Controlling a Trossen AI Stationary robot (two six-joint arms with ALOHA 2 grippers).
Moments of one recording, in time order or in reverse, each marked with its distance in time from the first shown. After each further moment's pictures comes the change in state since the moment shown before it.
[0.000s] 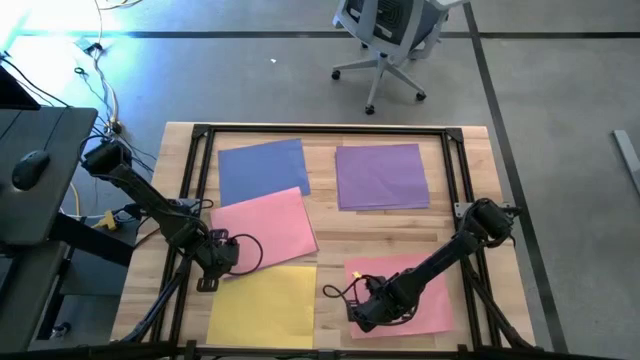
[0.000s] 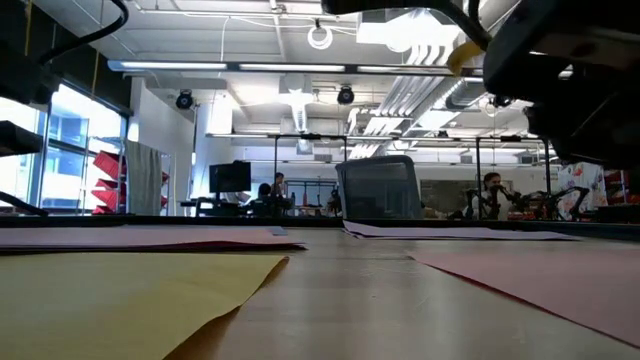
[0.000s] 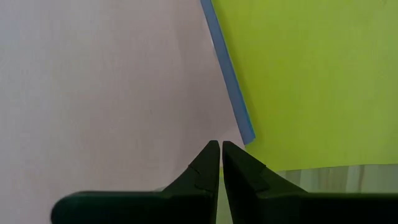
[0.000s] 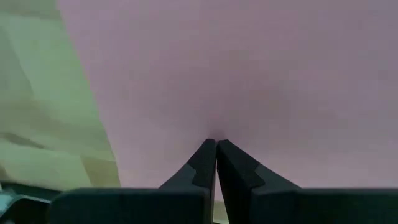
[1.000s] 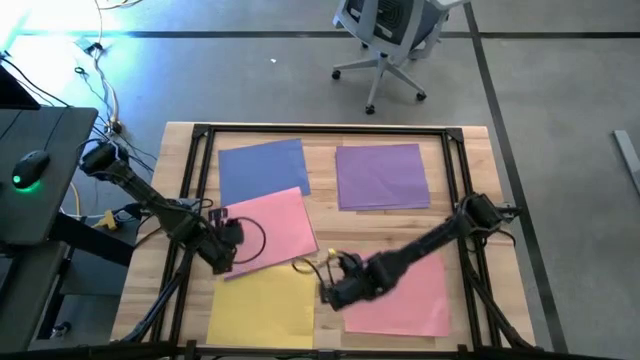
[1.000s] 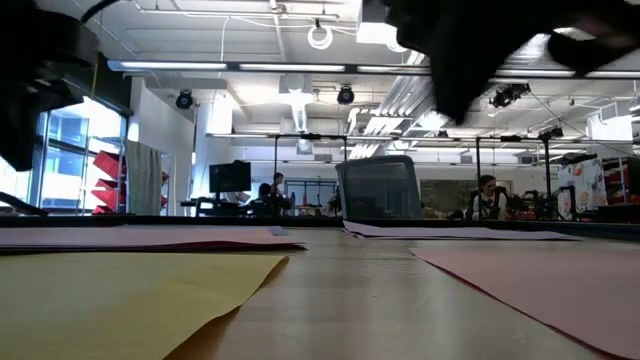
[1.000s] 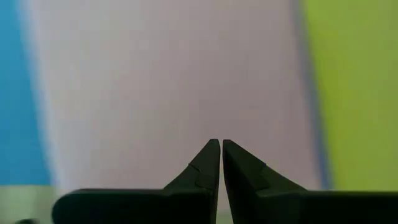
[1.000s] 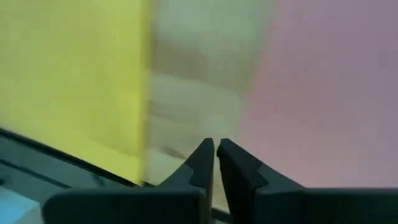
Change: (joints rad) left arm 0.137 -0.002 0.140 -0.270 -0.406 -0.028; right arm -0.189 0.008 0.354 -0.231 0.165 -0.358
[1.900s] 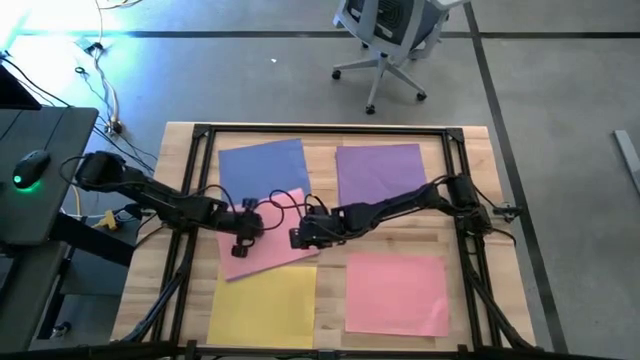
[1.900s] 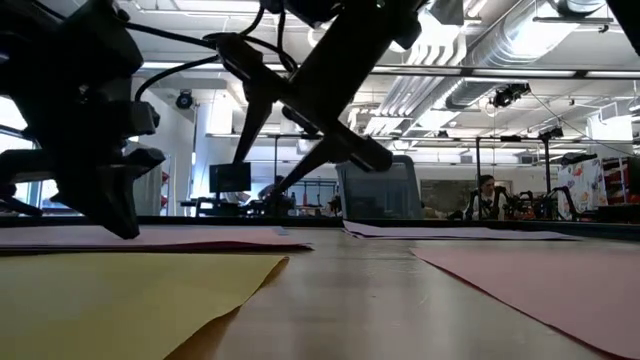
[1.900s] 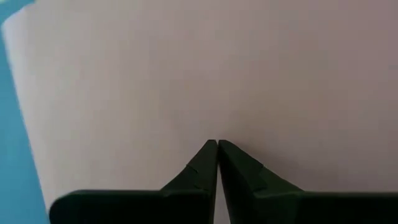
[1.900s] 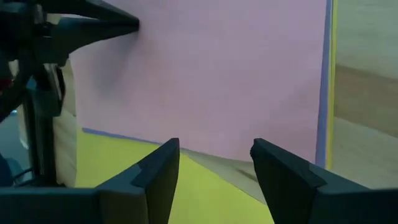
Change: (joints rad) left arm 0.375 0.058 -0.373 0.846 0.192 0.890; right arm -0.307 0.072 -0.093 0.379 0.000 -0.335
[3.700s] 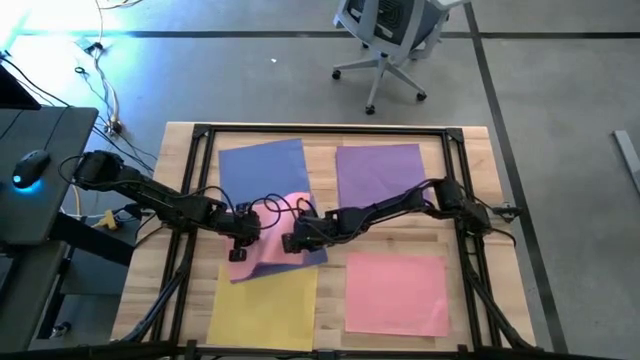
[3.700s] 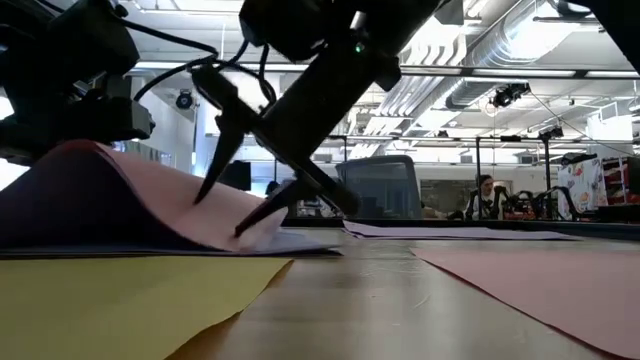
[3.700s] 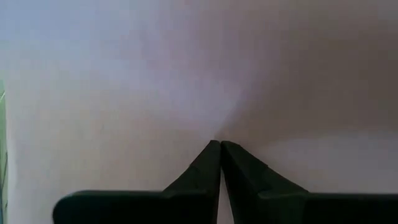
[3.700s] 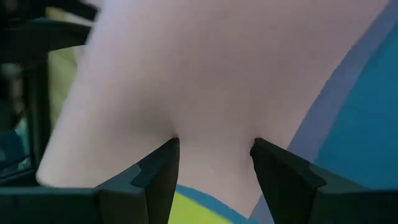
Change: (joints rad) left arm -0.028 -0.024 0.021 -0.149 0.095 -0.338; right arm -0.015 0.098 0.000 0.214 -0.080 -0.092
